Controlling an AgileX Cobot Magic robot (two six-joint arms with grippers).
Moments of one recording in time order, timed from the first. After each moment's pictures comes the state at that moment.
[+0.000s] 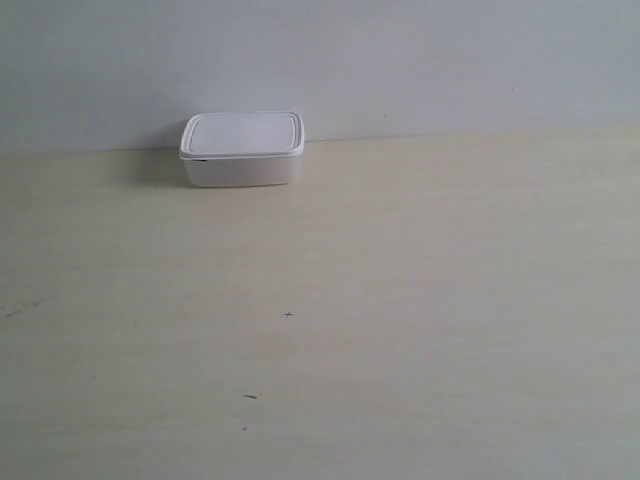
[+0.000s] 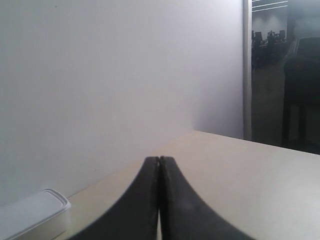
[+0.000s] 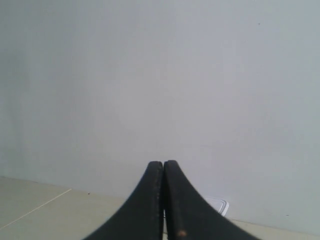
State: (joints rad) left arm -0.70 0.48 -0.35 -0.15 -0.16 0.24; right arm 0.74 0.49 -0.43 0.75 -0.21 -0.65
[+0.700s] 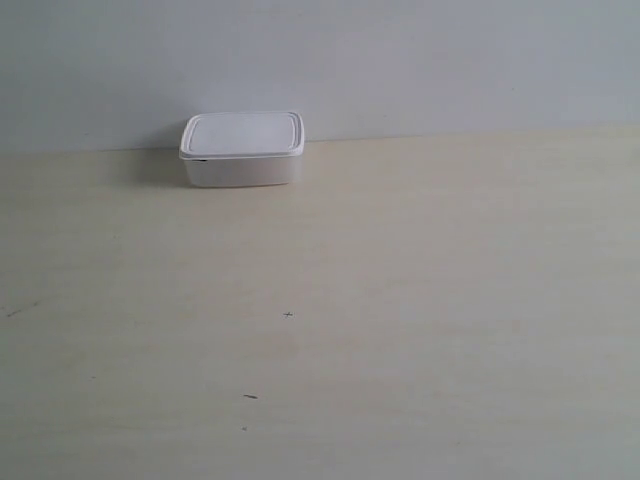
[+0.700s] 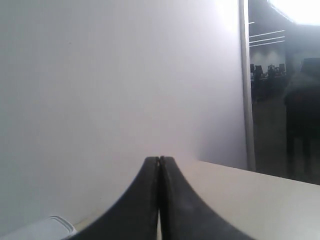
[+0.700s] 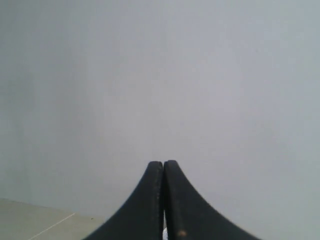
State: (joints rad) left arm -0.69 0.30 -0.29 -0.15 -0.15 0.24; right arm 0.74 0.39 -0.43 0.73 -0.21 -0.65
